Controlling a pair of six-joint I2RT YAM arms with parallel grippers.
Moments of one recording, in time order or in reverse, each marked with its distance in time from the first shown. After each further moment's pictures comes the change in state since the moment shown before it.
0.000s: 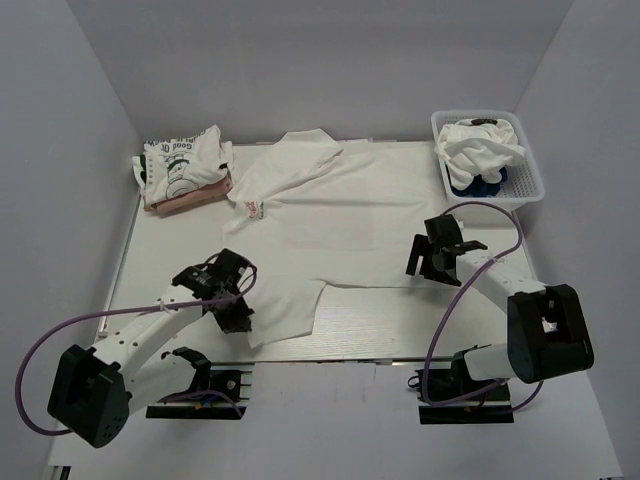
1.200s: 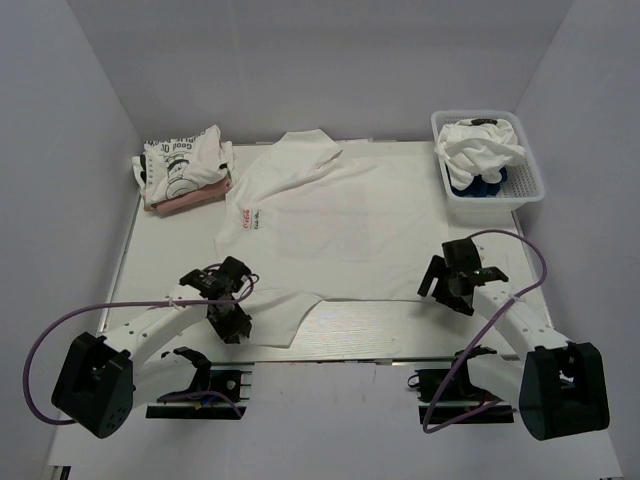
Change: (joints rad) left arm -0.003 0.047 -0.064 -0.055 -0.075 -0.161; right arm -0.061 -0.269 -0.158 -0.164 -0.031 0.118
